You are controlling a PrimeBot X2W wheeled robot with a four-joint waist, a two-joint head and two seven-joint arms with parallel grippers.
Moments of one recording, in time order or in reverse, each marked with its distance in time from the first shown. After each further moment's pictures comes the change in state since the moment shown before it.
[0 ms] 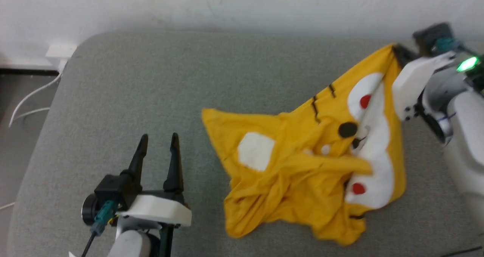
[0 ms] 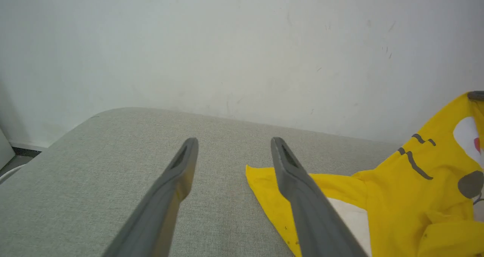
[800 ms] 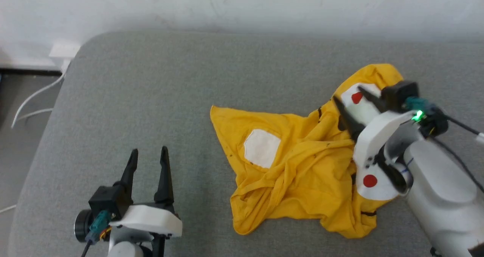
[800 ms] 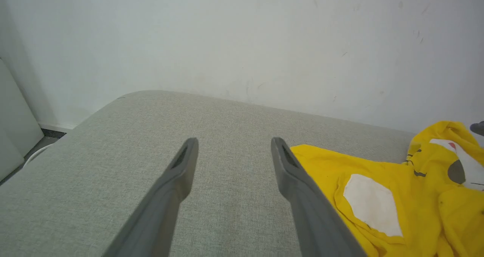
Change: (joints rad) left arm 0.017 -0.062 0.109 0.065 0.079 -0.062 0.000; right arm 0.063 0.045 0.204 0.186 0.320 0.000 -0.382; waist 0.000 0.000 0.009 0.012
